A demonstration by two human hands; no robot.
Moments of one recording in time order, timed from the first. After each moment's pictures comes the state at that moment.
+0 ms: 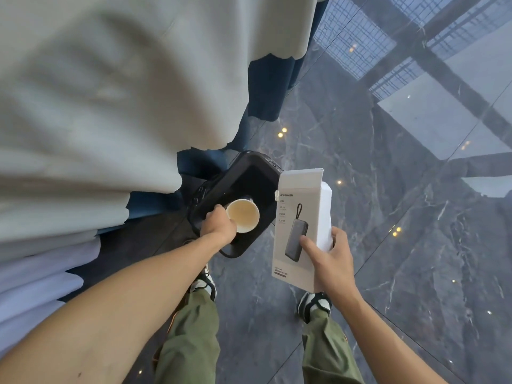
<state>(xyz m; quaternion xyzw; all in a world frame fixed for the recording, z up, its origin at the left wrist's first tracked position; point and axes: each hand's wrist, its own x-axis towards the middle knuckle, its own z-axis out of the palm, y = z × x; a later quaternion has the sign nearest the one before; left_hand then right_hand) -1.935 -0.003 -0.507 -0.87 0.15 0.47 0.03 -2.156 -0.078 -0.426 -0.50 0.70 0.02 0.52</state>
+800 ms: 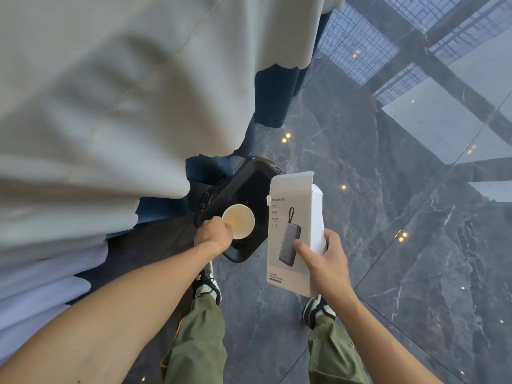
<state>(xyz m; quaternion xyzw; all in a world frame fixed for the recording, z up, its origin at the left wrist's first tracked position) -1.921 0.020 -0.505 -0.86 0.17 0.47 0.07 -2.137 -0.071 -0.421 -0.50 0.67 0.02 0.55</state>
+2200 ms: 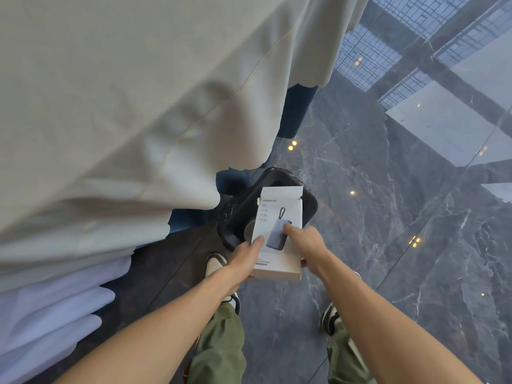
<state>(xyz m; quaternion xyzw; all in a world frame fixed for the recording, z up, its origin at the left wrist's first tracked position) -1.931 0.044 -0.455 -0.73 -0.06 0.65 -0.22 -2.036 -0.074 -0.448 -0.39 0.69 0.17 0.58</state>
